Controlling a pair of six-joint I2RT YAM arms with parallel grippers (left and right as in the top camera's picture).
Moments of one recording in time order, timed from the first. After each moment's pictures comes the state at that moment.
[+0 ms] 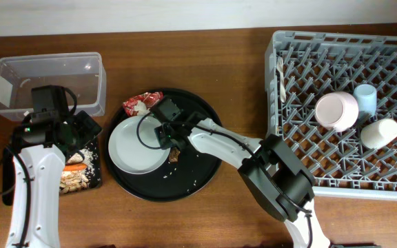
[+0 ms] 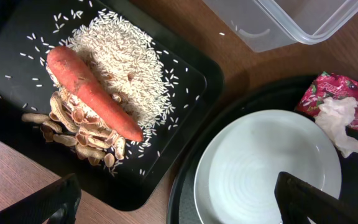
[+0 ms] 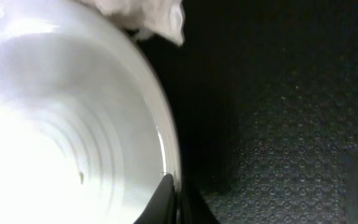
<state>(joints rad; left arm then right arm) 0.18 1.39 1.19 -1.01 -0.15 -0.59 0.78 2.19 1.54 -0.42 0.00 0.39</state>
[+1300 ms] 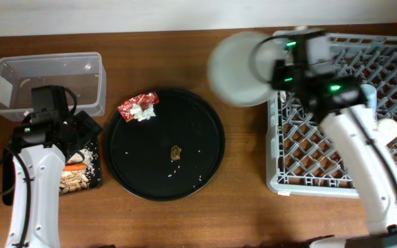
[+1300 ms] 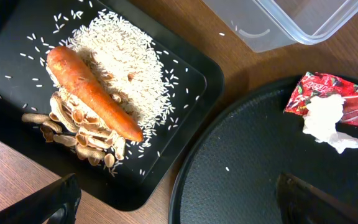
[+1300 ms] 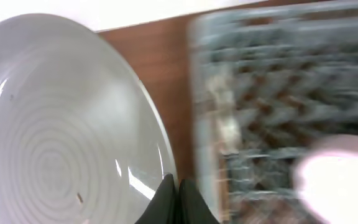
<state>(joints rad) 0.18 1.39 1.19 -1.01 -0.15 -0.59 0.16 1.54 1.54 -0.82 0.18 0.33</state>
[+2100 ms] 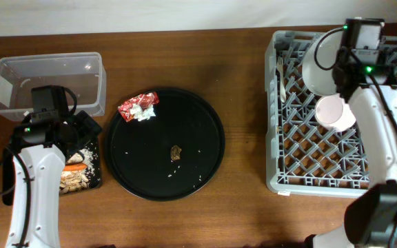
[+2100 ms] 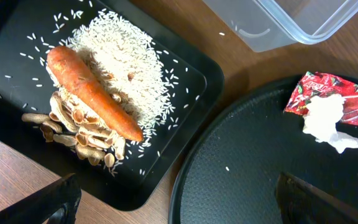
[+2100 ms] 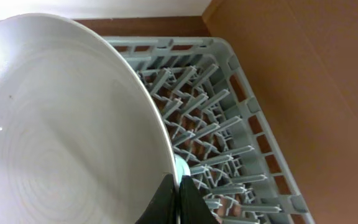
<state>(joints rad) 0.18 1.39 1.19 -1.01 -0.15 -0.59 -0.09 1.71 1.54 -0.61 0.63 -0.08</state>
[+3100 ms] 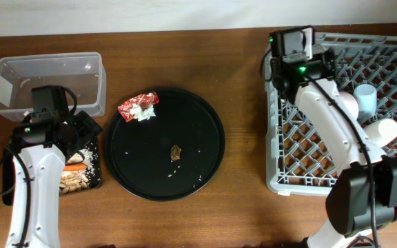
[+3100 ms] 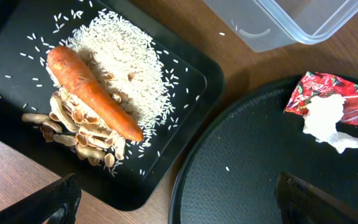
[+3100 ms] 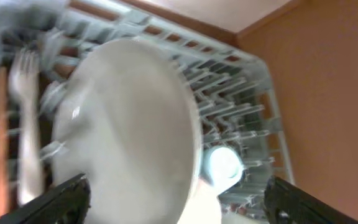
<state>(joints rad) 0.18 1.39 1.19 -1.01 -0.15 -0.59 0.20 1.81 1.56 -0.70 0.80 -0.05</state>
